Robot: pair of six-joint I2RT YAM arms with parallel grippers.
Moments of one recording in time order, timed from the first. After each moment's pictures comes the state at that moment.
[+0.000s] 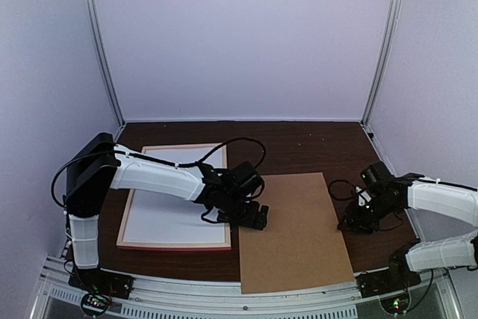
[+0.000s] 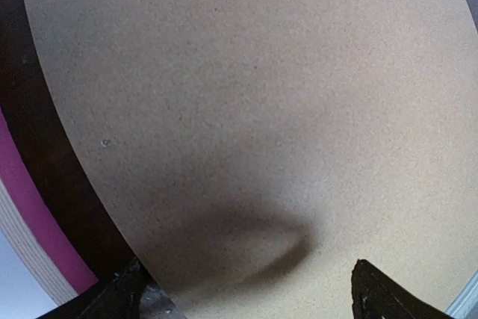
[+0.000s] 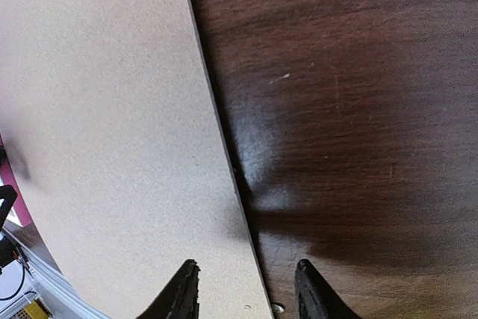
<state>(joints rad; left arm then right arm) -1.11 2.03 1.37 -0.46 -0.01 -0.73 0.33 1.08 0.50 -0.67 -0.27 0.60</state>
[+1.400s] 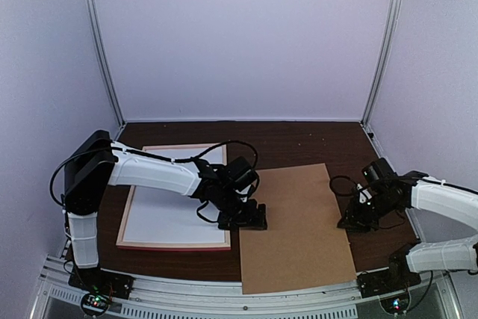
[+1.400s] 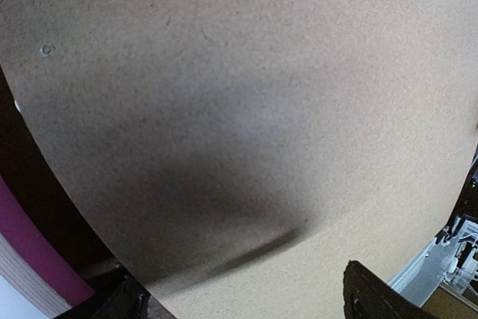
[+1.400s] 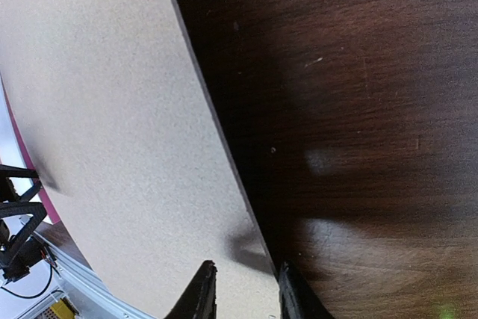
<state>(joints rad) -1.07 2.01 1.36 -0.46 0.25 -0.89 0.35 1.05 0.53 -0.70 -0.33 0.70</state>
